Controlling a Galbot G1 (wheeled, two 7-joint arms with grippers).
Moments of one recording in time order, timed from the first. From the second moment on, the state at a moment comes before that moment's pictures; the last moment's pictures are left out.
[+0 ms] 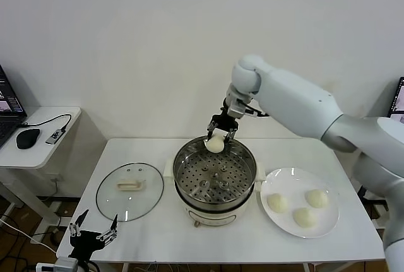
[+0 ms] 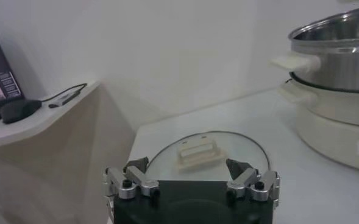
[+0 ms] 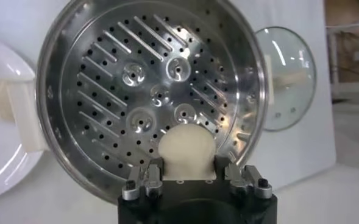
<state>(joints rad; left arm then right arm) 1.73 -1.44 -0.83 -2.12 0.05 0.20 0.21 0.37 1.25 -0.89 0.97 -0.20 0.79 -1.31</state>
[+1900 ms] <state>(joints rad) 1.72 -1.41 -0.81 -2.14 0.02 0.24 0.23 0.52 0.87 -0.99 1.28 0.10 0.04 -1.28</state>
